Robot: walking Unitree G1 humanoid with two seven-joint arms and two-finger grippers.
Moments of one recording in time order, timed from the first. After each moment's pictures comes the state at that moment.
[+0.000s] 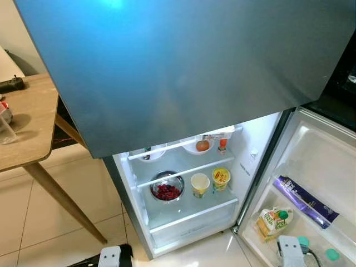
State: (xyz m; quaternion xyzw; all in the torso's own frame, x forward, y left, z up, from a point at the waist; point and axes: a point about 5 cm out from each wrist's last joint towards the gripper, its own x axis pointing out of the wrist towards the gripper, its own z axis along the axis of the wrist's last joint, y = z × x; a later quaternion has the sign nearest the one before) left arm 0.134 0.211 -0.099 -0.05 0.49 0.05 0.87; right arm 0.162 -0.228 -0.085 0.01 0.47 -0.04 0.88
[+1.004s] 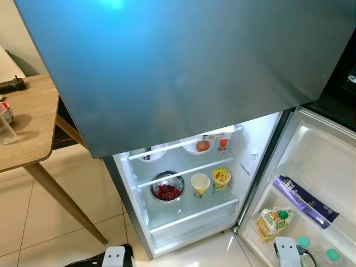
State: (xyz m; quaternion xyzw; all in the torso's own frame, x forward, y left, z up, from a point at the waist) left arm 0.132 0.207 -0.100 -0.03 0.50 0.02 0.86; right arm 0.161 -0.227 -0.086 0.00 0.48 -0.03 0.88
